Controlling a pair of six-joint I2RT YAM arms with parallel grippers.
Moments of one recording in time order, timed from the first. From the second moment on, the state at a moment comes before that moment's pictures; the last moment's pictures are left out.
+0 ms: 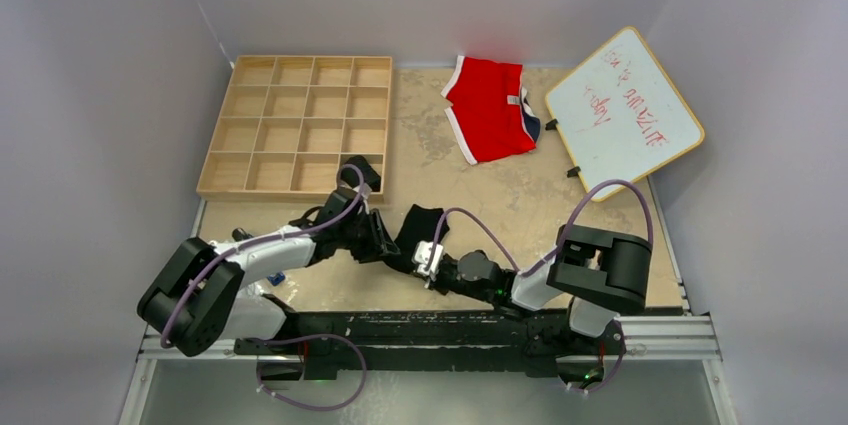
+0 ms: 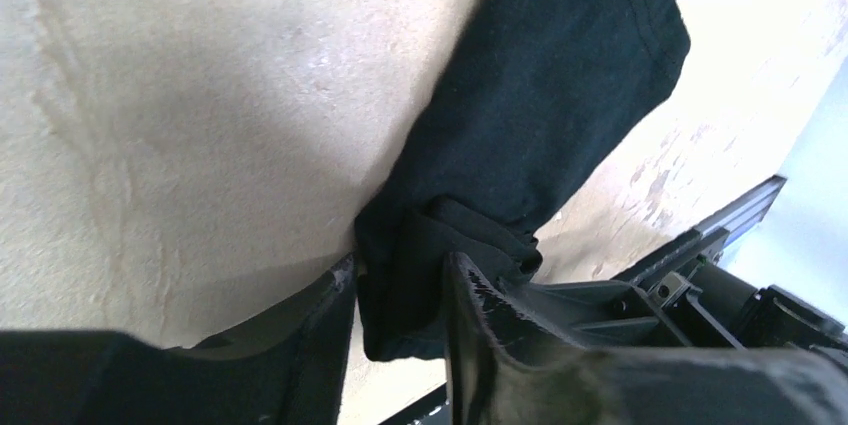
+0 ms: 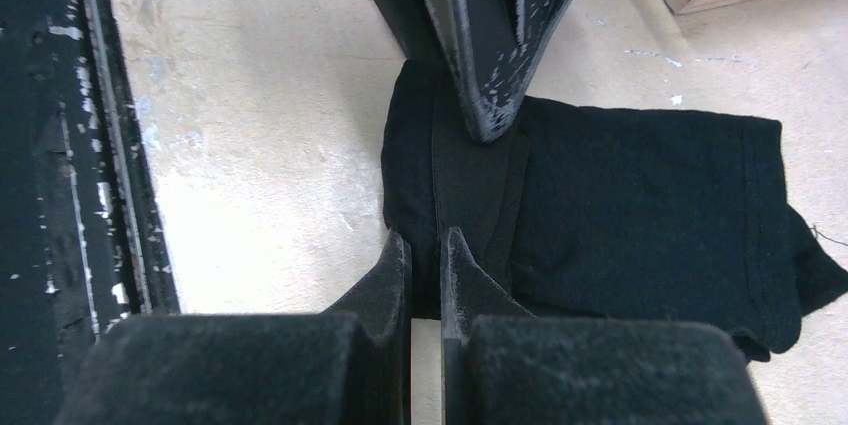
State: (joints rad) left arm -0.57 1.31 0.45 -0.05 0.28 -0.90; right arm 1.22 1.67 0.29 1.05 0.05 -0.14
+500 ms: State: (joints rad) left arm -0.57 1.12 0.47 -0.22 0.12 -0.89; right arm 1.04 1.65 0.26 1.07 -0.27 0.16
